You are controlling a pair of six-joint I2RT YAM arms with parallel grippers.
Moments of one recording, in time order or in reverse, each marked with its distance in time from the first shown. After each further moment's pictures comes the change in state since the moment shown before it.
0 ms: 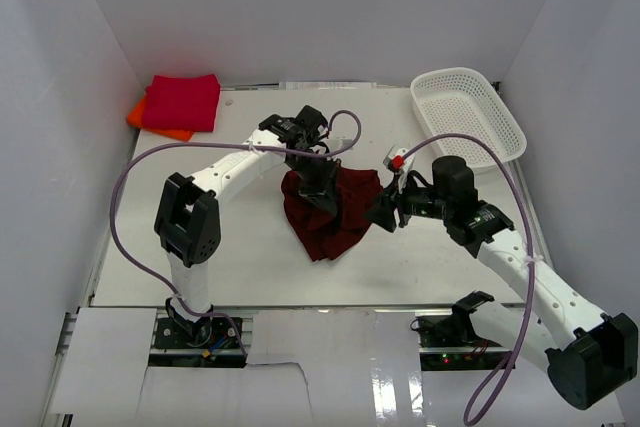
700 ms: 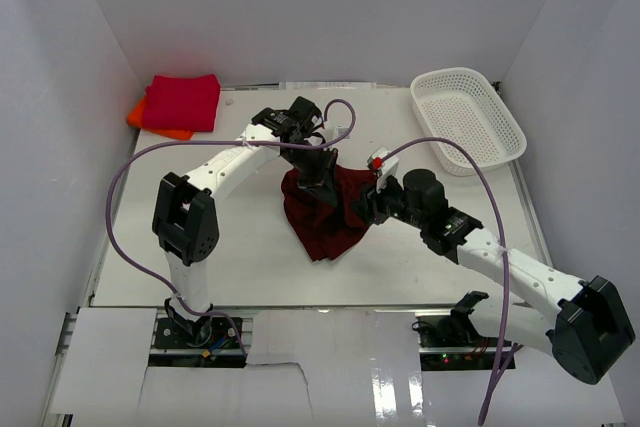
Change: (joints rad) left arm 0.041 0.000 0.044 0.008 0.057 -0.011; right arm 0.195 0.106 -0.122 0.338 0.436 0.153
